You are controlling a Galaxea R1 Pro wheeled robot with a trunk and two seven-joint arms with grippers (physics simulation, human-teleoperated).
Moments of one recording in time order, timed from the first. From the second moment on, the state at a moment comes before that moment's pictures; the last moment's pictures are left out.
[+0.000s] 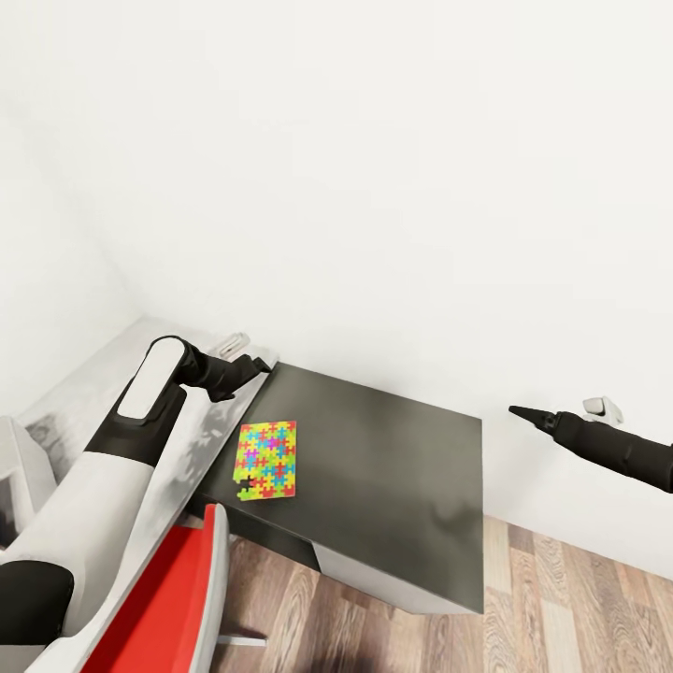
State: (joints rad) left arm -1.02 0.10 -0.19 -1.16 1.48 0.89 0.98; right arm -0.42 -0.48 -0.29 -1.61 -1.01 1.04 0.20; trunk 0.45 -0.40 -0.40
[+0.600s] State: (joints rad) left arm -0.97 0.12 -0.18 -1.15 1.47 0.88 0.98; right arm -0.42 -0.49 -0.25 -1.61 -1.01 1.04 0.20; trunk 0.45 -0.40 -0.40
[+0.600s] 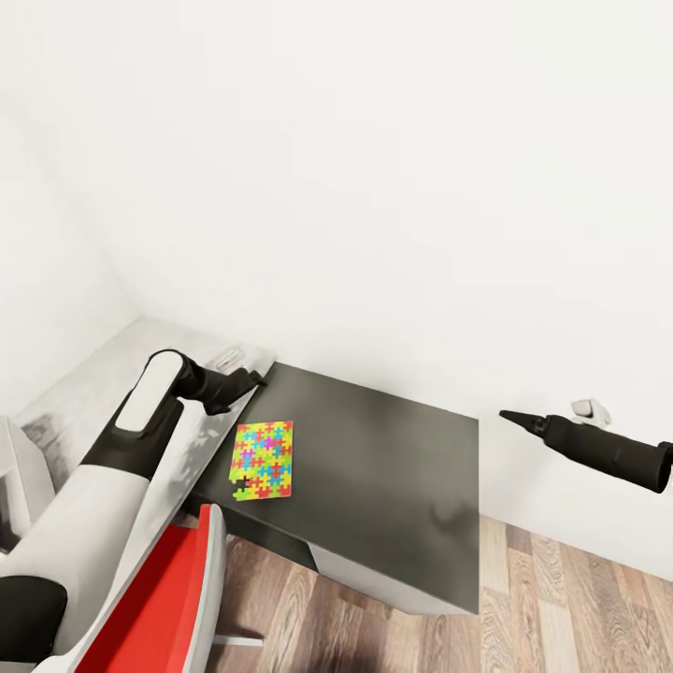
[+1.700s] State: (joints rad) left arm -0.96 0.16 -0.19 -0.94 1.38 0.79 0.69; right arm -0.42 -0.49 -0.16 -1.61 -1.01 1.04 0.28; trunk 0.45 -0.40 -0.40
